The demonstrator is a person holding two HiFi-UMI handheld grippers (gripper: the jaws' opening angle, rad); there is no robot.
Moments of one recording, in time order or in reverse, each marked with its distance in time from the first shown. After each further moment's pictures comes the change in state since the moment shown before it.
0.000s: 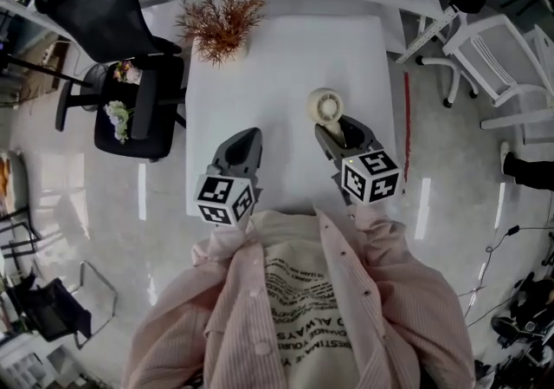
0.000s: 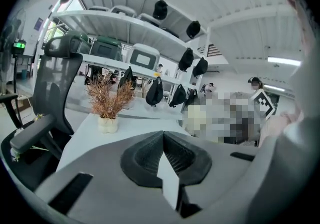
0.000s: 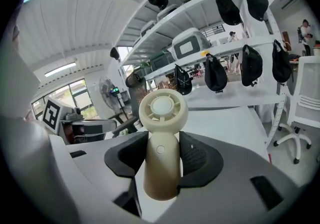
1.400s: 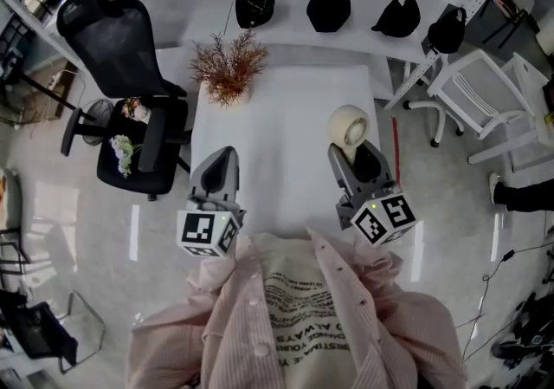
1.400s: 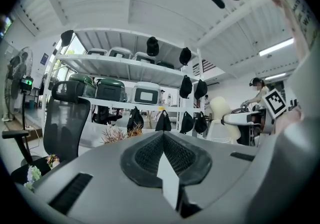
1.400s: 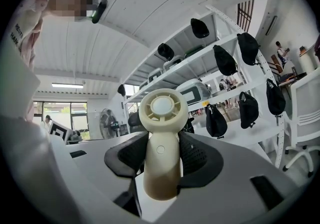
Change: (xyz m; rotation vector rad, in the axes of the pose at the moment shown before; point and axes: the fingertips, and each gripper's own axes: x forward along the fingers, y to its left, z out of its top) left arm -0.065 0.011 0.111 0.170 -0.309 0.118; right arm -0.083 0.032 0.123 -0.043 -0.480 -0.007
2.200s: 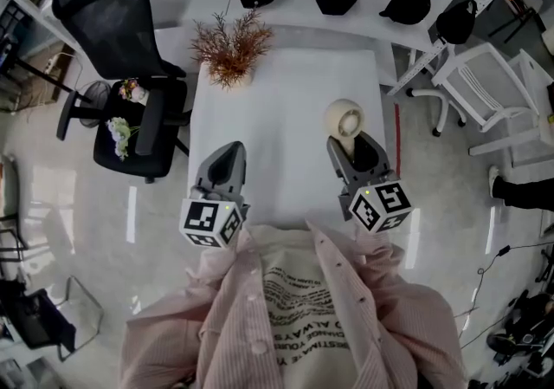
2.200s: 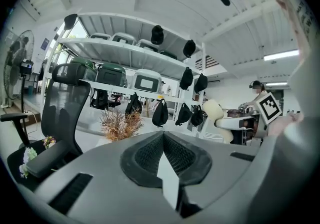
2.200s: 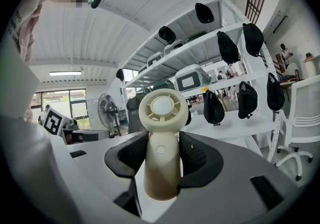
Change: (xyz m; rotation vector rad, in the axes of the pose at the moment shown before) left arm -0.001 -0.003 -0.043 -0.099 0.100 -0.035; right arm 0.009 -0.008 -0.047 -0.049 0.165 -0.025
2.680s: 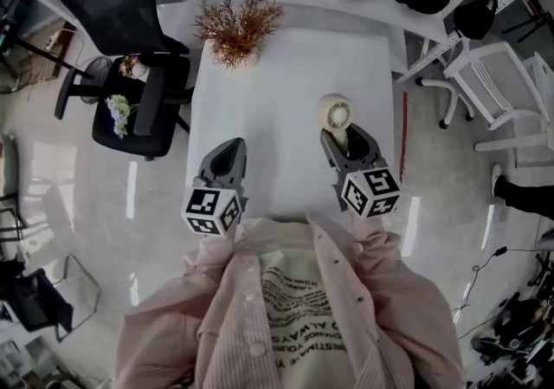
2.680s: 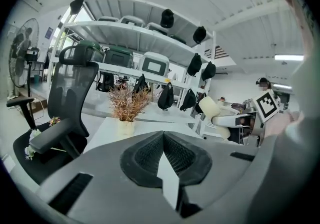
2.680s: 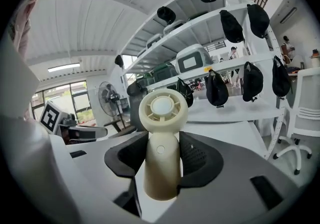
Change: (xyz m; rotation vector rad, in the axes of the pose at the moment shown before) left arm 0.001 0.020 -0.067 -0.065 0.158 0.038; right arm 0.031 -0.002 -0.066 0.009 0.166 0.026
